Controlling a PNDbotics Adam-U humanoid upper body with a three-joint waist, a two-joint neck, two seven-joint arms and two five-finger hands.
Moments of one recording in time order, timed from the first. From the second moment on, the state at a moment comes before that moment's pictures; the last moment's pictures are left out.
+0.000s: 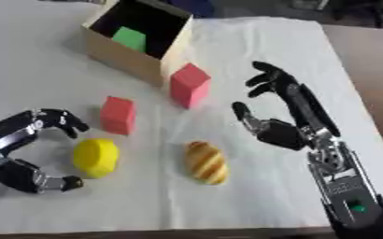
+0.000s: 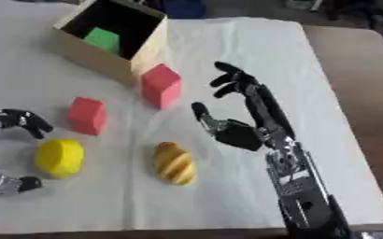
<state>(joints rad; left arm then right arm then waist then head) -0.31 0.66 -0.21 -1.73 -0.35 -0.19 -0.51 -0.29 -0.11 0.15 -1.80 0.45 -0.05 0.12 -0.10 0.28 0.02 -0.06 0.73</state>
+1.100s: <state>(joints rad) -0.38 0.57 -0.26 -1.63 -0.65 -0.24 -0.35 -0.29 -0.11 0.15 -1.80 0.45 -0.05 0.12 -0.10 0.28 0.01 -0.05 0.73</state>
